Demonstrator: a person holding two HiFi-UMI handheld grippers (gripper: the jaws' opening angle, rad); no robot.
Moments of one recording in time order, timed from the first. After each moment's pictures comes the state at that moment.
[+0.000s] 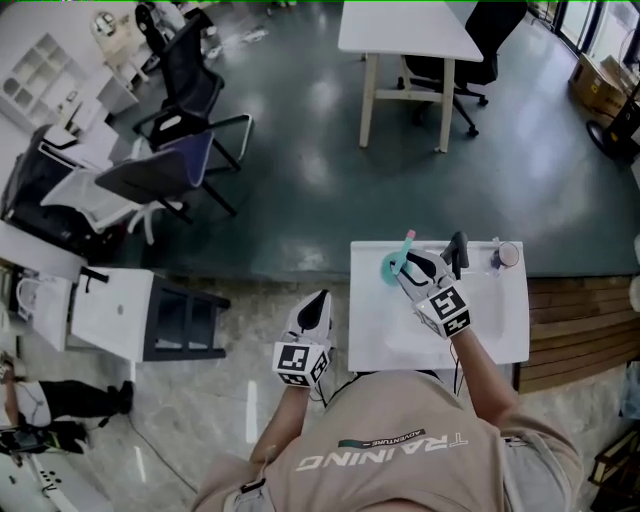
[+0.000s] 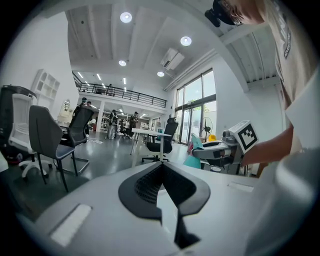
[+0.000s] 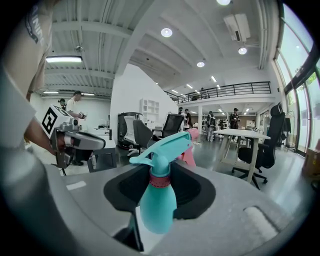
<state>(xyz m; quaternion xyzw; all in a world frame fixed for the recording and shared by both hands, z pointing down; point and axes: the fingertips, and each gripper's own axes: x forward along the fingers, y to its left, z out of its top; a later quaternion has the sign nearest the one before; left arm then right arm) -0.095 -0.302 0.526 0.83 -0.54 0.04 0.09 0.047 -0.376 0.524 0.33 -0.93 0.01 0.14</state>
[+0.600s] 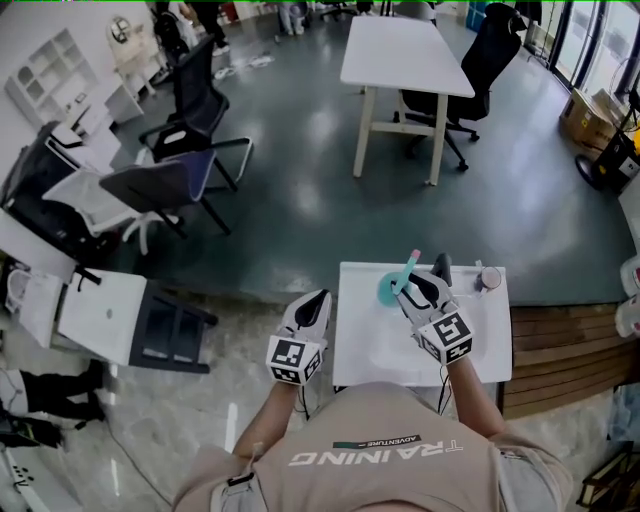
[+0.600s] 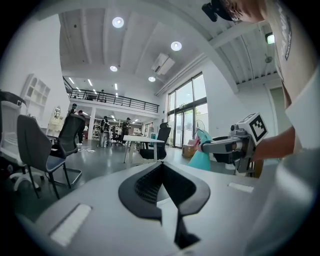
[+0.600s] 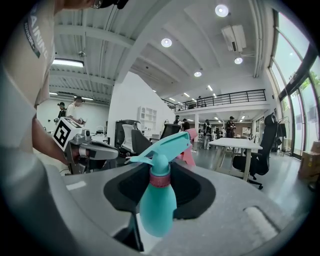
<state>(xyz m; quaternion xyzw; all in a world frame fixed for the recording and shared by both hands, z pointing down) -0.067 -0.318 0.490 0.86 -0.51 0.03 0.05 0.076 -0.347 0.468 0.35 -0.93 -0.01 0.10</state>
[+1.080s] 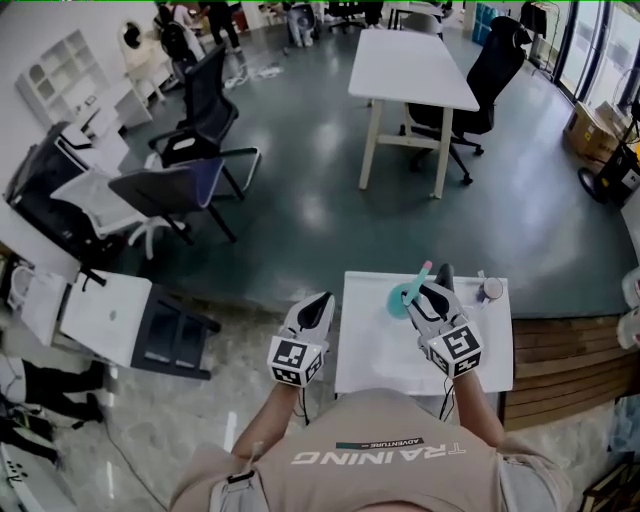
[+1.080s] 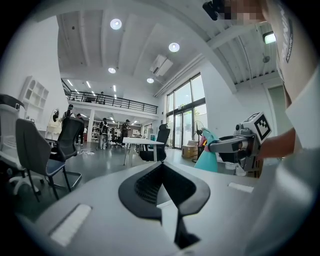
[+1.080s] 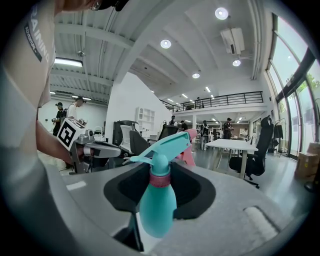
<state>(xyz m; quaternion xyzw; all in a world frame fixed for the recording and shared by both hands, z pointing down) -0.070 -0.322 0.477 0.86 -0.51 0.03 0.04 0.088 -0.337 0.453 0.37 -0.93 -0.01 0.10</state>
